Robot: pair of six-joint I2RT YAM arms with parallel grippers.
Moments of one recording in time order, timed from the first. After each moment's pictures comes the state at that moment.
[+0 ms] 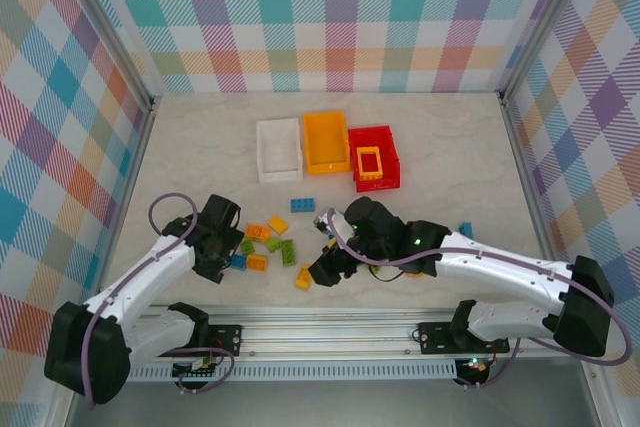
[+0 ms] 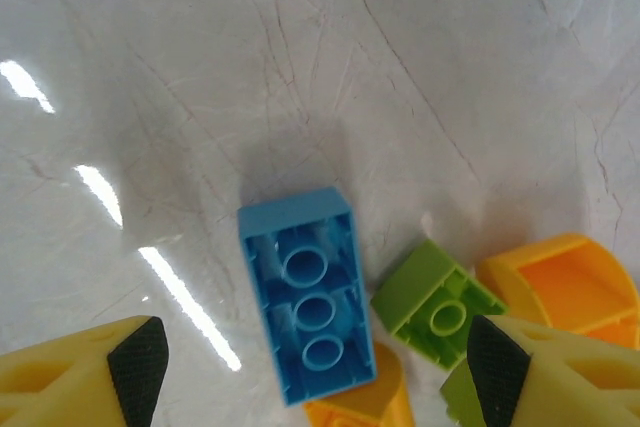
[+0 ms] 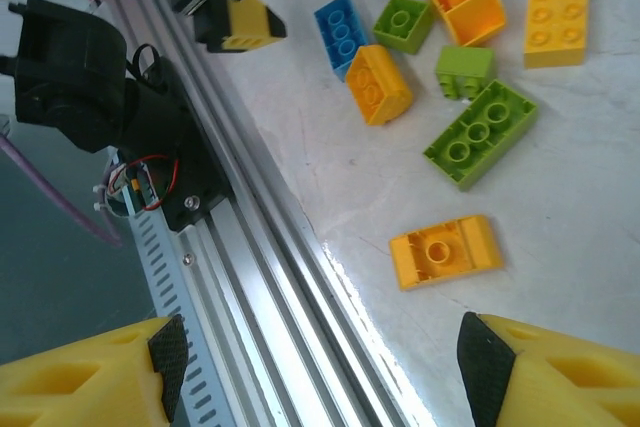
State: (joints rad) left arm -0.35 1.08 0.62 -0.86 -0.10 -1.51; right arm 1.08 1.19 0.88 -0.42 -0.31 0.33
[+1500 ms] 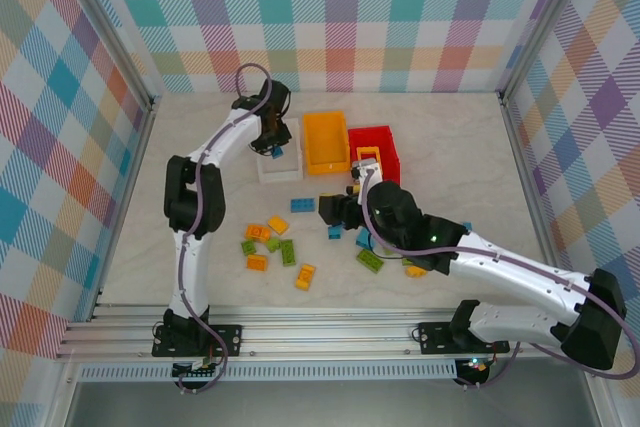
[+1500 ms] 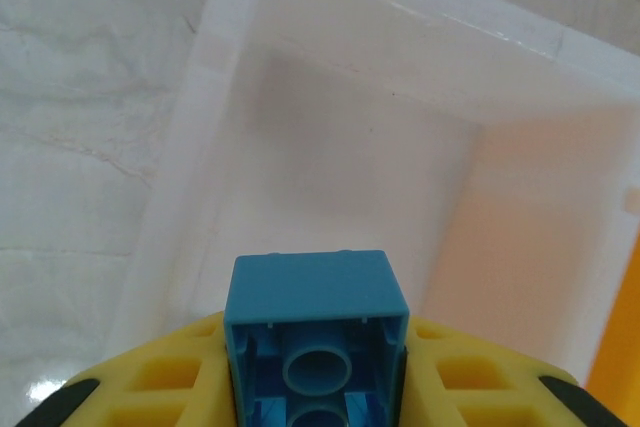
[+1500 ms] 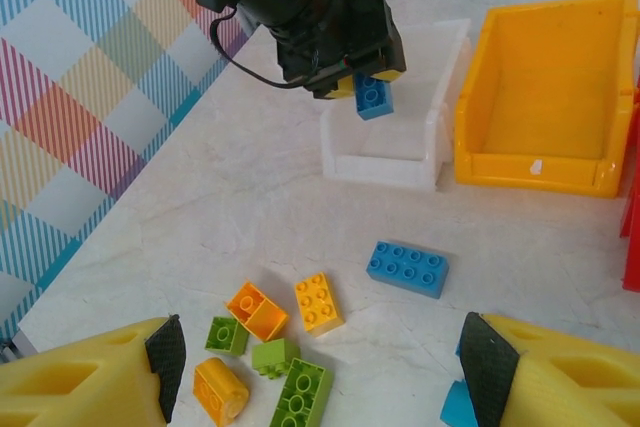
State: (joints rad) left arm -0.34 2.23 2.00 -0.95 -0.16 -0.73; right arm 0.99 1.09 0.86 -0.17 0.24 0.55
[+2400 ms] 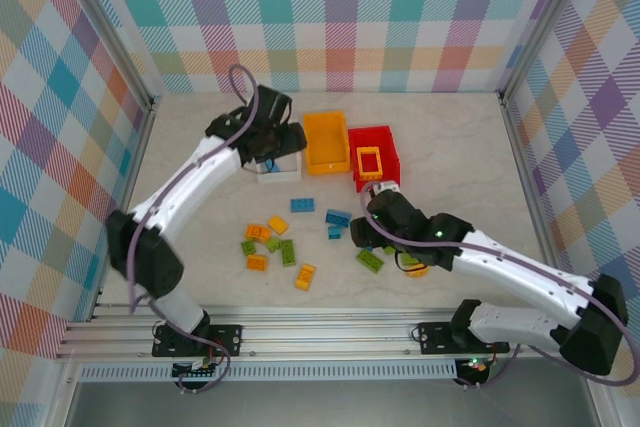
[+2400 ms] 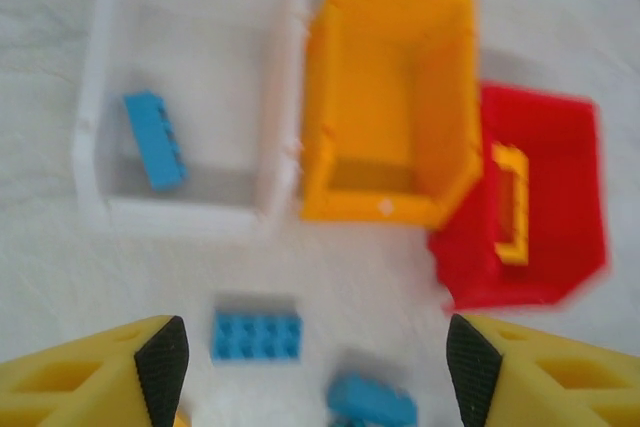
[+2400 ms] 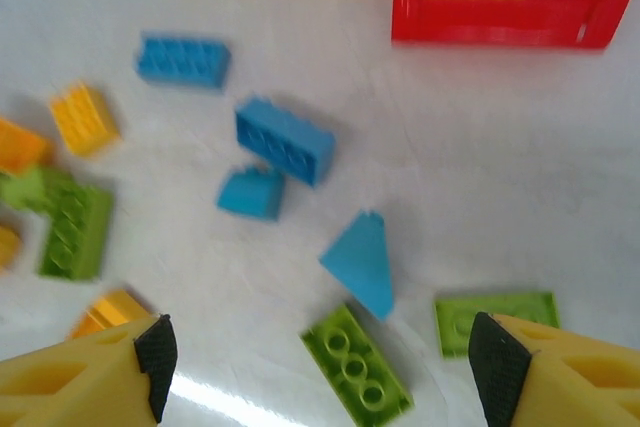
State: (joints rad) left arm -0.55 1.61 1.58 -0.86 -0.12 -0.71; right arm 0.94 1.11 0.88 -0.72 0.26 0.59
